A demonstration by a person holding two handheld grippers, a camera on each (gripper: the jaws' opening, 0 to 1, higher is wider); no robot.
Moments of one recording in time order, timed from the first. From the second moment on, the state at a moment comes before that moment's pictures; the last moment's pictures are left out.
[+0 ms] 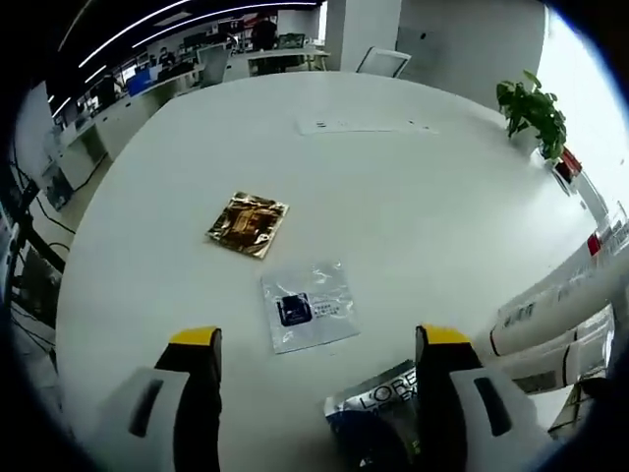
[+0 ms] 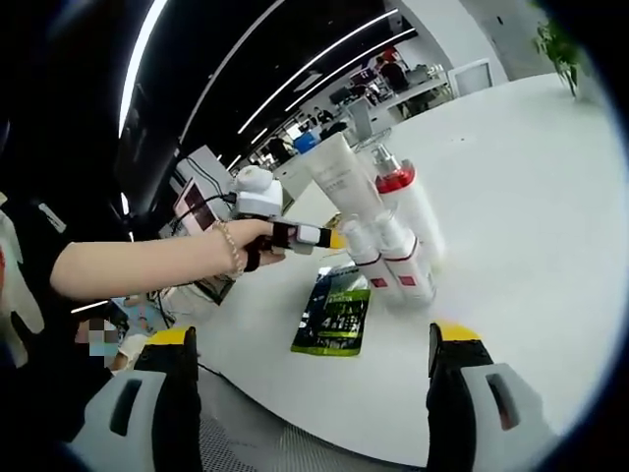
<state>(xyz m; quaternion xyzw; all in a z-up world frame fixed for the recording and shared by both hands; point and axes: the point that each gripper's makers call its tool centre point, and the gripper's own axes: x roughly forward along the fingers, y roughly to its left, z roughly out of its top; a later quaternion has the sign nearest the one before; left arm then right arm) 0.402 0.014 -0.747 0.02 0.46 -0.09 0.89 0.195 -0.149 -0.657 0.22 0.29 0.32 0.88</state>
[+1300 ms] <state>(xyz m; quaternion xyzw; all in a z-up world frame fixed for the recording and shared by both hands) 0.425 0.018 -0.761 0.06 0.43 -0.10 0.89 0.196 -0.152 -0.658 0.23 0.29 0.32 0.87</state>
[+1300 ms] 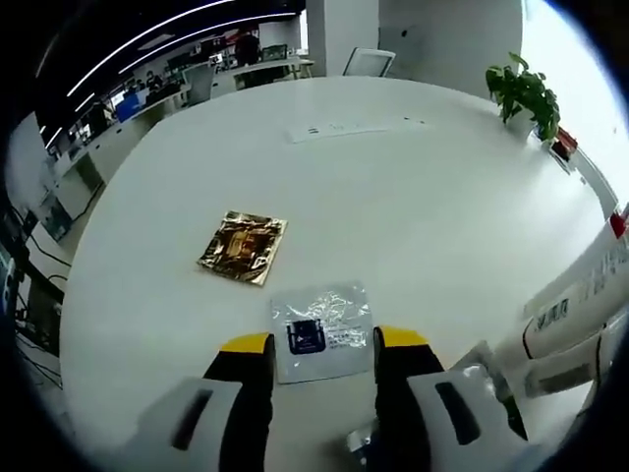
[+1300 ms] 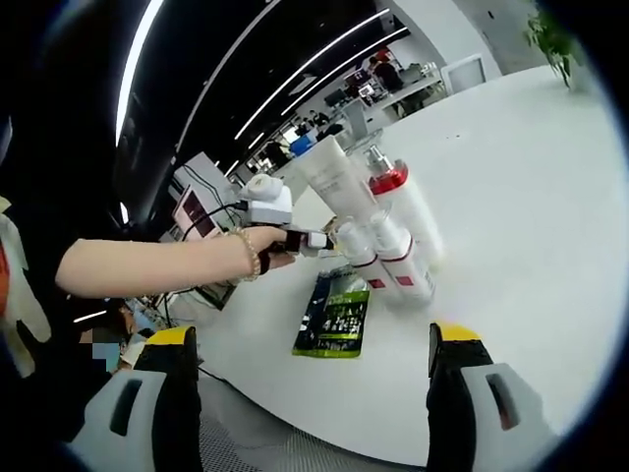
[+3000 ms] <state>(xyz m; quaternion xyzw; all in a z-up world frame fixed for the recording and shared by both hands) 0.286 0.008 -0.598 0.03 0.24 -0.23 0.94 0.216 -0.105 -0.586 0.26 0.21 0.40 0.85</state>
